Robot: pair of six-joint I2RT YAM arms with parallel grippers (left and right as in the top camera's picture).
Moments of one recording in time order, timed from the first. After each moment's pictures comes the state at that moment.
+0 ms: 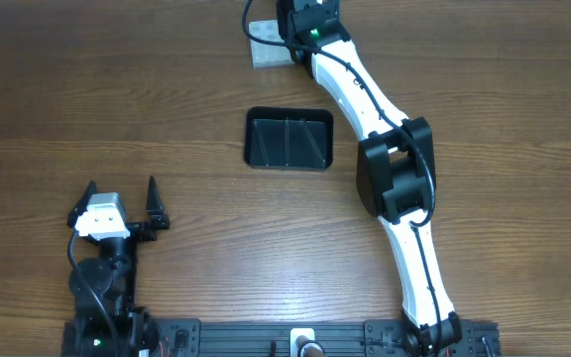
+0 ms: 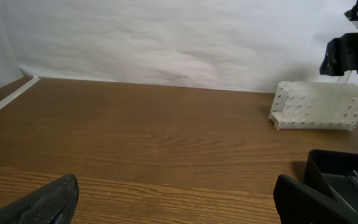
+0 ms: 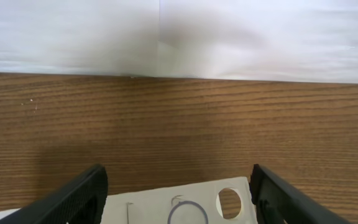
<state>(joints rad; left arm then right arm) 0.05 0.01 0.01 -0.07 -0.03 -0.04 0.40 2.49 2.24 -0.44 0.40 0.21</state>
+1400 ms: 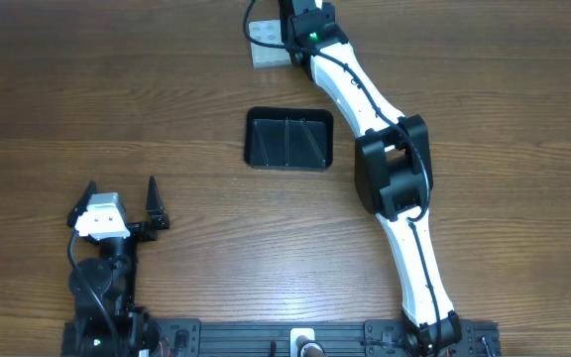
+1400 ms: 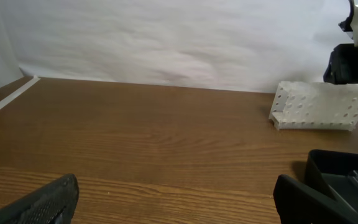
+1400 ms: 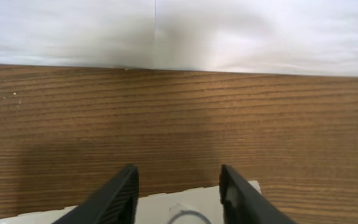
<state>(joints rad) 0.05 0.01 0.01 -0.07 -0.03 -0.04 0.40 2.52 2.24 -0.42 0.40 0.20</state>
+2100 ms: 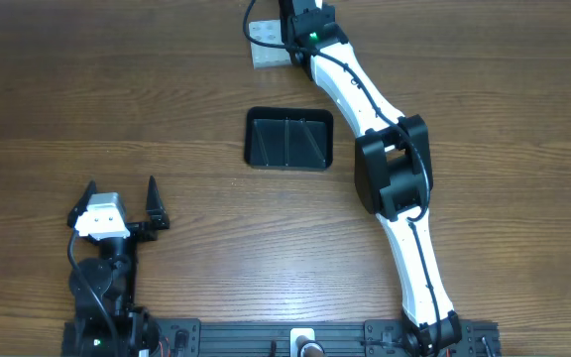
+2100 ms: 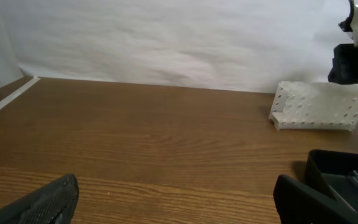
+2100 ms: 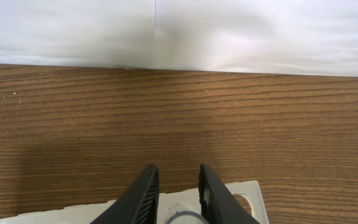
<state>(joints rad) 0.05 0.01 0.01 -0.07 -0.03 -0.04 0.40 2.52 2.24 -0.42 0.40 0.20</state>
